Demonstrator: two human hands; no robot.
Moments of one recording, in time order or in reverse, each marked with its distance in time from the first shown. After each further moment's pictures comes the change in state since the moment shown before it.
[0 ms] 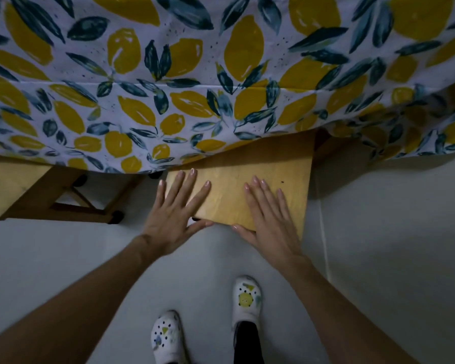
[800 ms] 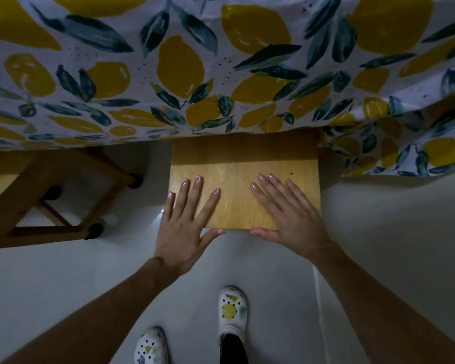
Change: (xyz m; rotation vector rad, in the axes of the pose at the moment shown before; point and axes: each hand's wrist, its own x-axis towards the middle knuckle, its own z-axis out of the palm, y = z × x) left_hand 0.058 0.072 -0.004 -0.077 0.072 -0.037; right_hand 0.028 0.121 -0.016 -0.142 -0.015 -0.192
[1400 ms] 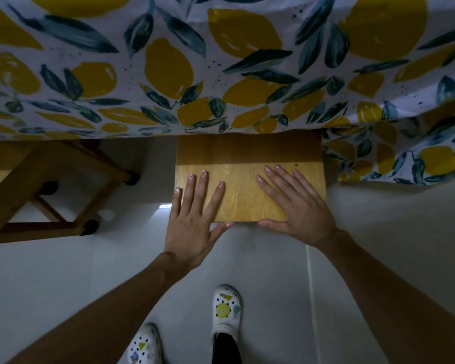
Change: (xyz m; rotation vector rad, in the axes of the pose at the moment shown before) left_hand 0.020 0.025 0.002 -0.022 0.010 -0.056; right_hand 0.009 0.038 -0.005 0.081 -0.012 -0.035
